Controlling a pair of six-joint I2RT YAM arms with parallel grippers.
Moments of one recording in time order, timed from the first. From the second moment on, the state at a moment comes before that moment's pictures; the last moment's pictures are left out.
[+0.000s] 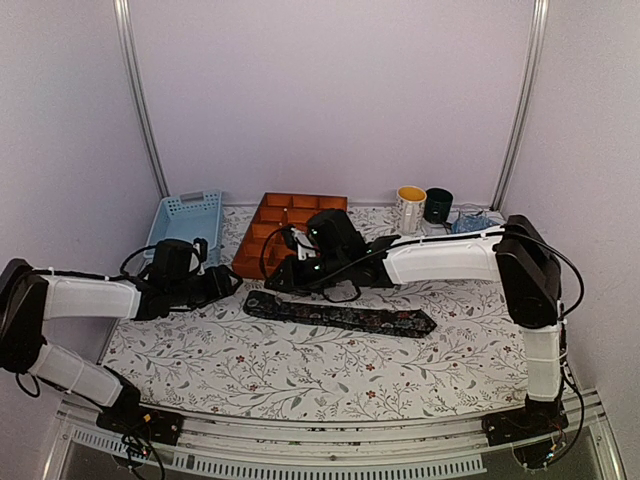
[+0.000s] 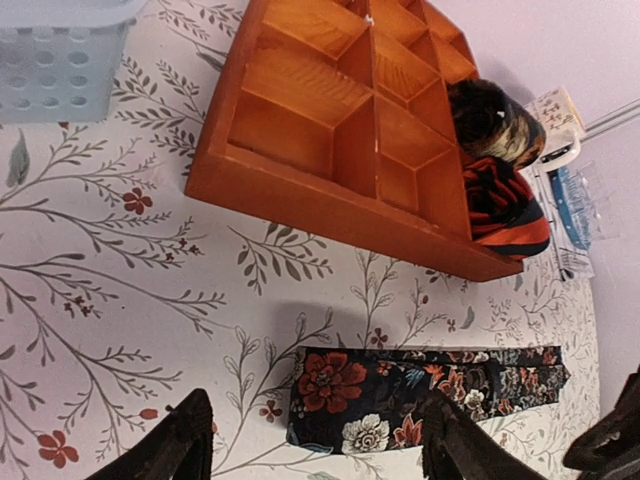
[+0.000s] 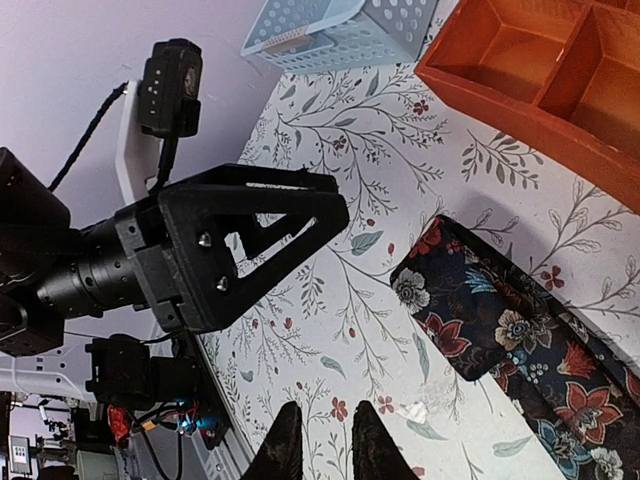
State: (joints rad) left arm -0.43 1.34 0.52 0.19 0.08 -0.67; right arm 0.99 2.08 1.55 0.00 -0.35 0.77
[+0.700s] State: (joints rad) left arm -0.39 1.50 0.51 0.35 0.22 -0.71; right arm 0.96 2.38 1.82 -0.18 -0.38 0.77
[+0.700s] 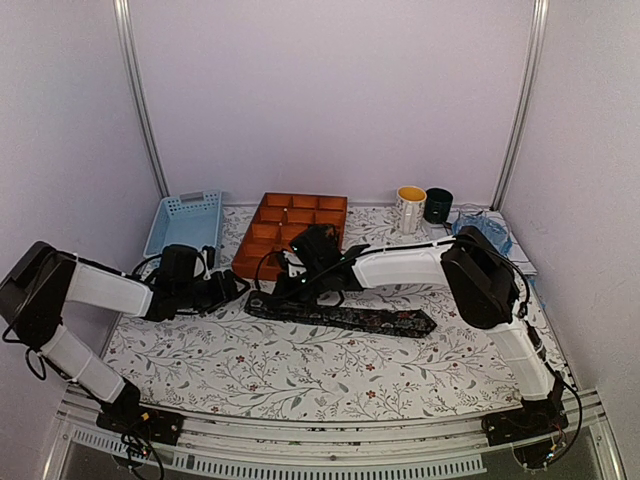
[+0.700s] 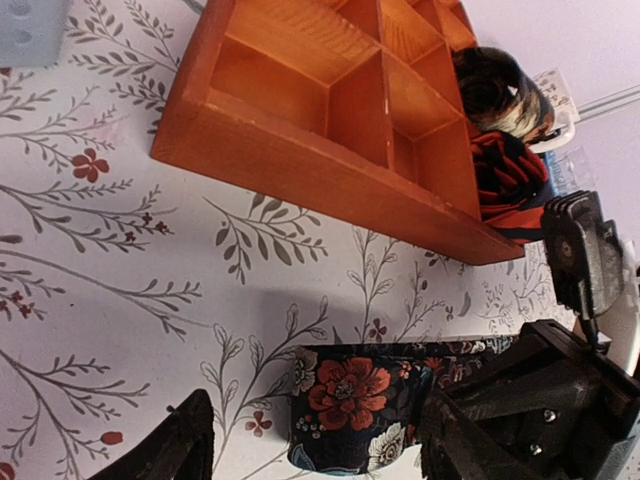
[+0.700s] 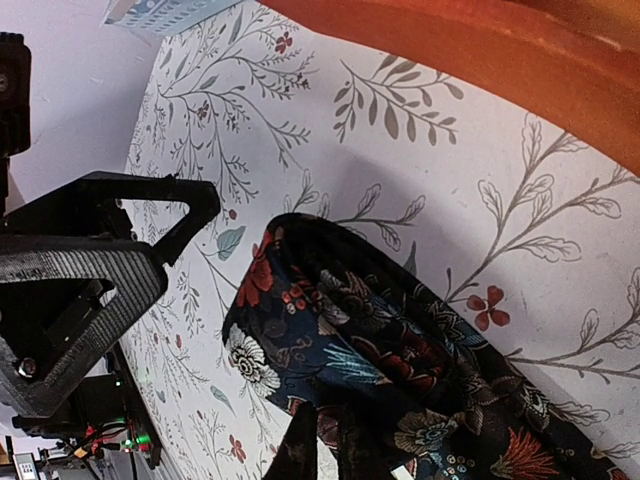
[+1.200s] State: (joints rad) left arm -0.39 1.57 0.51 0.42 0.31 -0.73; right arm 0.95 2.38 1.75 -0.12 -0.37 0.78
